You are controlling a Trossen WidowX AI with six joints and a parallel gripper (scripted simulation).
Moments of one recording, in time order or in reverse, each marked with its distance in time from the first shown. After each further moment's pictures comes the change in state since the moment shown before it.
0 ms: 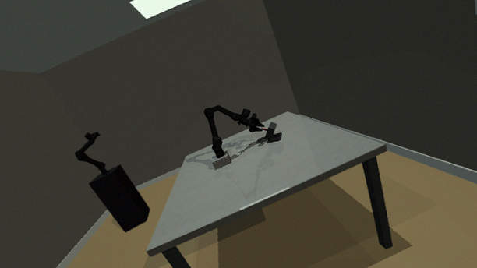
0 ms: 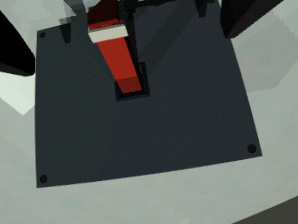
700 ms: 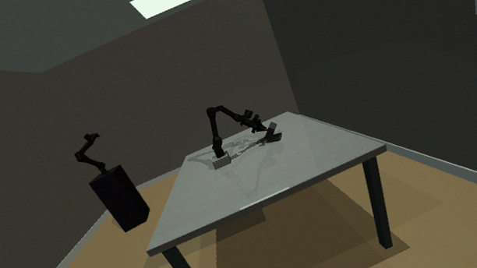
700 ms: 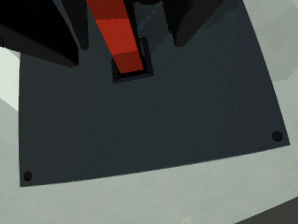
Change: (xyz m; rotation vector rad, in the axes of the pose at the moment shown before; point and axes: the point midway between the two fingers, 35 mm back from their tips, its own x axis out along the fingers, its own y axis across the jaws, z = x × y) arm 0.023 -0.004 0.002 0.010 -0.010 -0.005
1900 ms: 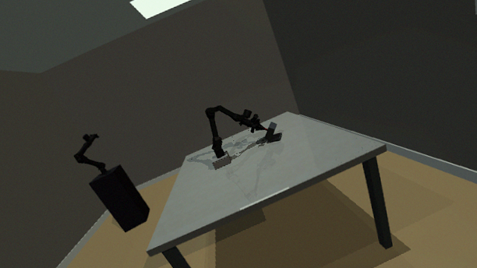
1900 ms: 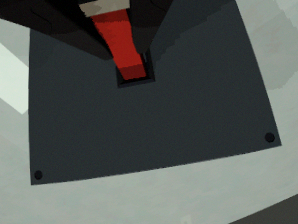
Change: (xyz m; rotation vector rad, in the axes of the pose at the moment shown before) arm -0.009 0.000 0.000 0.002 -0.002 0.001
